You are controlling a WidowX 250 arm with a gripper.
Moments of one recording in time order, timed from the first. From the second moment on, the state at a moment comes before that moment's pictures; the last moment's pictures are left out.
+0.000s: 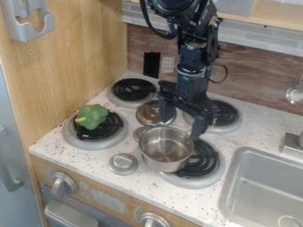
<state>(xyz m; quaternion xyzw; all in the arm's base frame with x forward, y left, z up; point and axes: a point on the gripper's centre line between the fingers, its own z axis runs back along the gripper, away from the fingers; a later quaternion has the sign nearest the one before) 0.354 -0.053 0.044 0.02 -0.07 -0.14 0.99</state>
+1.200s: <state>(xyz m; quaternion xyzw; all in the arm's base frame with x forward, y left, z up) 0.443 0.059 -0.007 0.04 -0.08 0.02 1.00</state>
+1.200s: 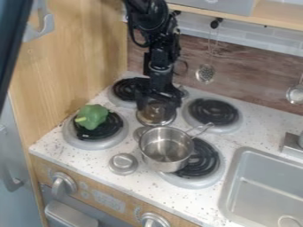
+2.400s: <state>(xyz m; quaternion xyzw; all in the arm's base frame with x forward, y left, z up) 0.498 0.067 -0.036 0.01 -0.11 0.07 0.99</state>
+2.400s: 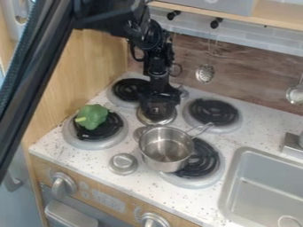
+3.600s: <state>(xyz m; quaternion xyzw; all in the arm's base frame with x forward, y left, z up) 0.465 0.060 -0.011 0.01 -0.13 0.06 0.99</state>
